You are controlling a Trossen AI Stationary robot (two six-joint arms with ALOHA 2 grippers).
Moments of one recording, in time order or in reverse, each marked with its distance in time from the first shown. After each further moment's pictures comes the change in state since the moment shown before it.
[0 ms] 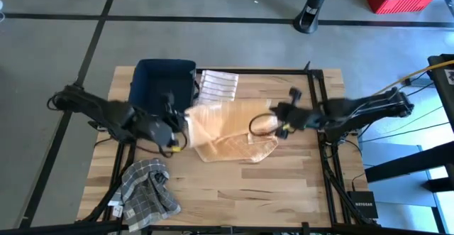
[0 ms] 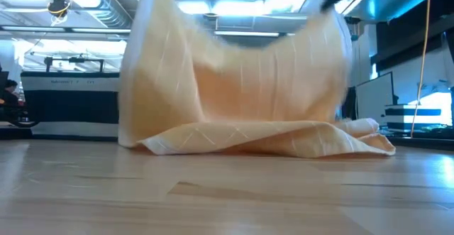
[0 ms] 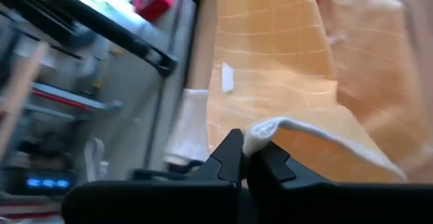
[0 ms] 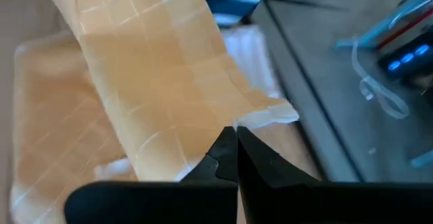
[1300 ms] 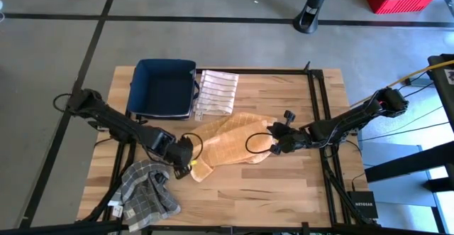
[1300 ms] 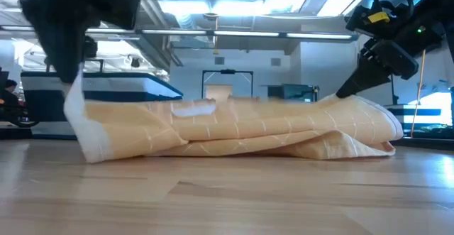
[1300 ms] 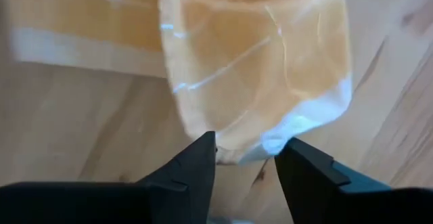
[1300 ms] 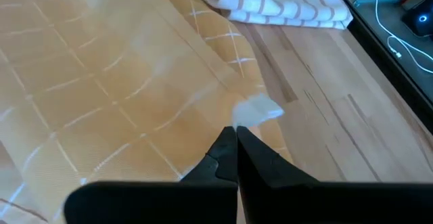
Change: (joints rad) left arm -0.020 0.203 -0.385 0.258 0.728 -0.907; right arm 0.112 0.092 -0.532 0.486 0.069 0.256
